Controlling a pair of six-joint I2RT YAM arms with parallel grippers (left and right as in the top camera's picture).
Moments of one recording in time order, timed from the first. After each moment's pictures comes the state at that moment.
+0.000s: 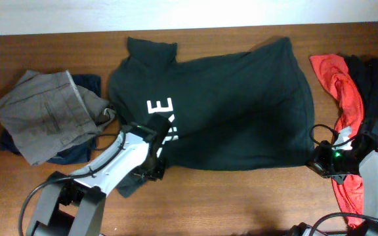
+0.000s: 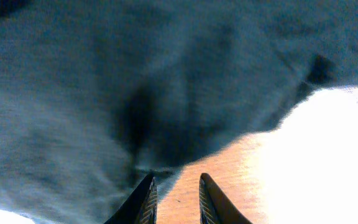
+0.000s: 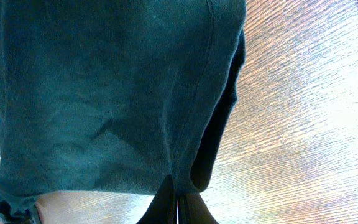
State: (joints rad) left arm -0.48 1.67 0.96 -0.97 -0.03 -0.22; right arm -0.55 1.33 0.87 -1.06 -0.38 0.15
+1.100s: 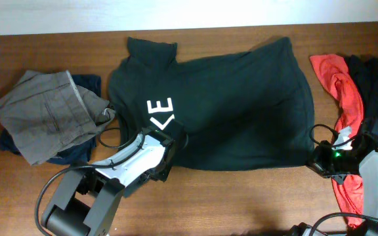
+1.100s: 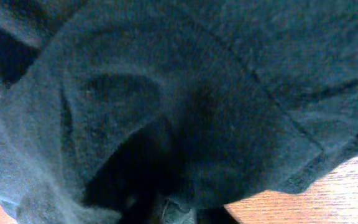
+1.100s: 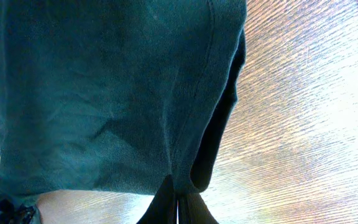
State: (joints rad) left arm -0.58 1.76 0.96 -0.91 -0.25 -0.21; right arm -0.55 1.33 0.87 -1.06 -0.38 0.15
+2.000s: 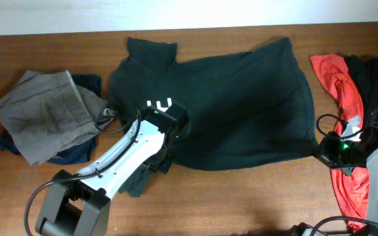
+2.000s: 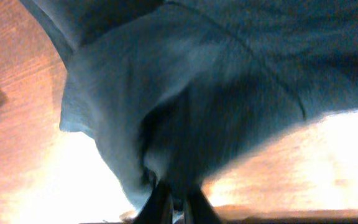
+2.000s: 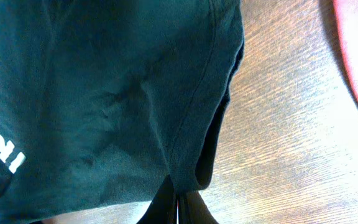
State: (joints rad) left arm -0.58 1.72 1.22 -1.28 -0.17 -0.21; right arm -0.55 1.33 0.99 -1.10 -0.38 0.13
